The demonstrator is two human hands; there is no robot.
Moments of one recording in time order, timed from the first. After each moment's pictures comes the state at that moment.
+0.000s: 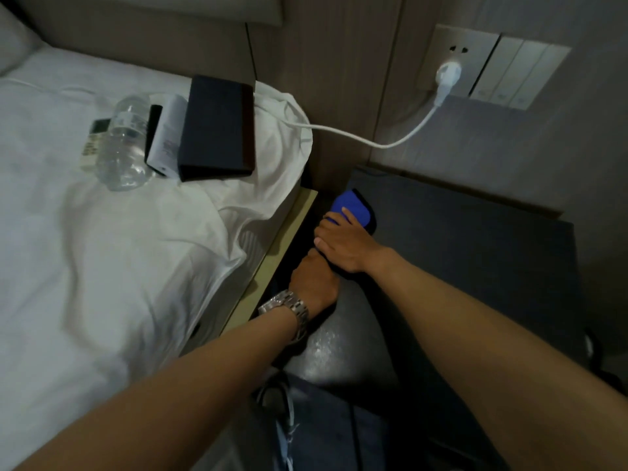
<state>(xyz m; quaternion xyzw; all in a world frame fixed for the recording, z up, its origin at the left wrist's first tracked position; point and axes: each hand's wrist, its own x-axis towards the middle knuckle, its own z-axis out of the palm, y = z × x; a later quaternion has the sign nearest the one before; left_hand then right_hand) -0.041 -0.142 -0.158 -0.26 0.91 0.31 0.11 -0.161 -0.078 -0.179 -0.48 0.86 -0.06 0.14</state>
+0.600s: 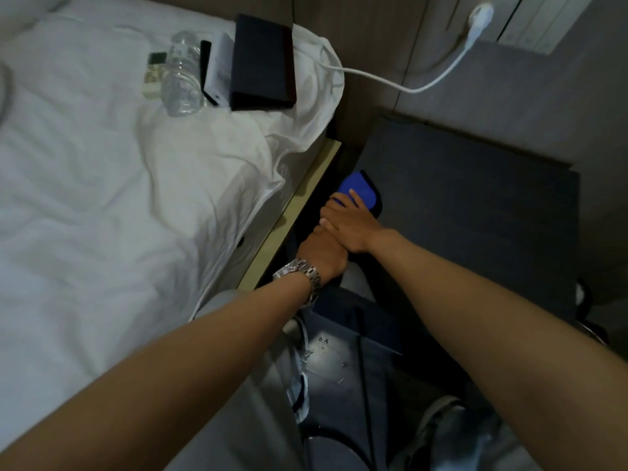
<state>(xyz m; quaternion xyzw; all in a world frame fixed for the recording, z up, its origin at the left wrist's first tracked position) 0.064 -0.126 -0.141 -0.25 0.93 0.25 0.14 -0.045 -0.070 -0.176 -0.48 0.86 -0.04 0.16</state>
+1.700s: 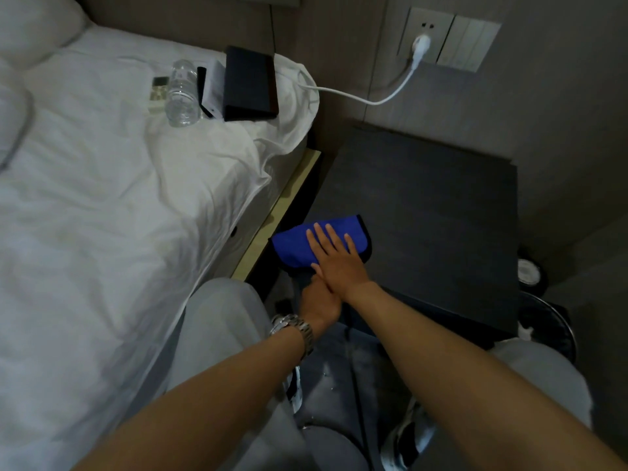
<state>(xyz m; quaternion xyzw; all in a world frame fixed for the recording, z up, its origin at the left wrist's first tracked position) 0.171 -0.043 -0.174 -0.33 0.81 0.47 0.06 0.075 -0.002 -0.195 -0.41 0.91 0.00 0.08</state>
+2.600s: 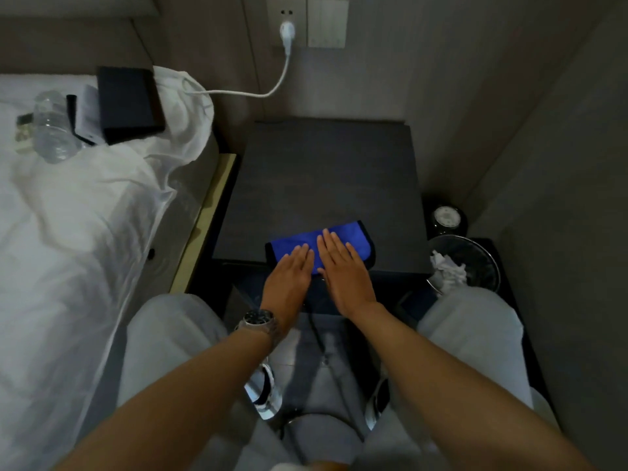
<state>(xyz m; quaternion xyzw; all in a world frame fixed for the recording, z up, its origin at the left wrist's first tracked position) 0.151 0.011 -0.174 0.08 1.00 0.00 0.01 0.103 0.153 -0.226 -0.24 0.97 -0.04 -0.05</state>
